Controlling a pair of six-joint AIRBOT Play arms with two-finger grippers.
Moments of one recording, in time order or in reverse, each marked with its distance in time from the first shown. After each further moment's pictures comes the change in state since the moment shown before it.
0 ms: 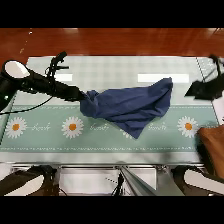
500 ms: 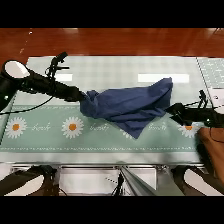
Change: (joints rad) left arm 0.000 0.000 0.000 0.000 -0.010 0.007; right arm -0.008 0.182 -0.664 0.507 -0.541 -0.074
